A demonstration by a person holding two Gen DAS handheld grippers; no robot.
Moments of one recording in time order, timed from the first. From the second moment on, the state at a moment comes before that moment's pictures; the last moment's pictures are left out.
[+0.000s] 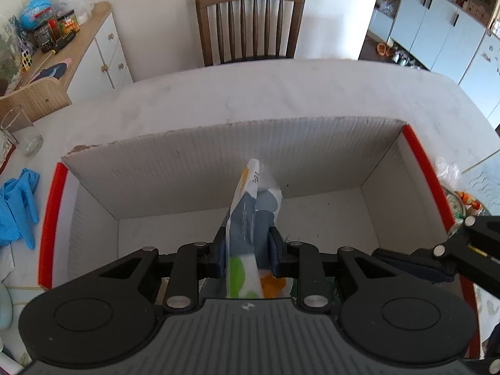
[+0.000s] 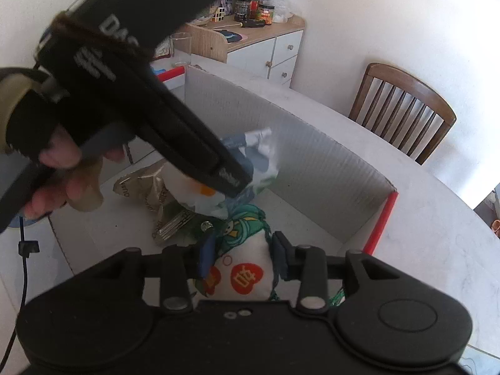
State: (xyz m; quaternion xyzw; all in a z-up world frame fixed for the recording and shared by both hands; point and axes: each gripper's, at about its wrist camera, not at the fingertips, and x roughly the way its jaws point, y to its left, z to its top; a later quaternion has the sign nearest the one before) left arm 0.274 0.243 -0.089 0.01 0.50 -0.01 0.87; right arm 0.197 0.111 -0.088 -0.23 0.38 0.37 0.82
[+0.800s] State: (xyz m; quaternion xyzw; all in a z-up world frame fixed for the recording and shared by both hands) left arm 0.244 0.242 -0.052 0.01 0.47 0.02 0.88; right arm 0.192 0.065 -0.052 -0.14 0.38 0.36 0.84
